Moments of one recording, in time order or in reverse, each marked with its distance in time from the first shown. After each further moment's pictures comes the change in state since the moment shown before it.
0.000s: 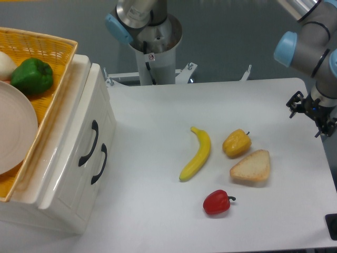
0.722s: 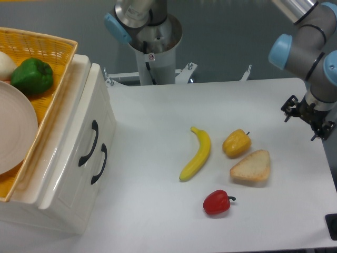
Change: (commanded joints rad) arm 0.003 0.058 -0.084 0.032 -0.026 -0.071
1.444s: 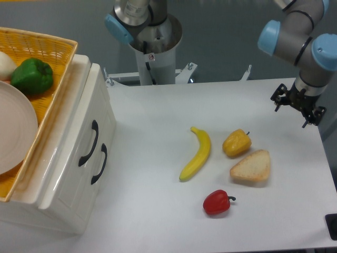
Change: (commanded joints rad) arm -0.005 0.097 -0.068 0.011 -0.009 -0.236
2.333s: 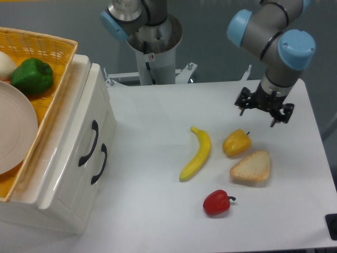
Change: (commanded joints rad) arm -0.212 0.091 0.015 -0.279 -0.092 -0.408
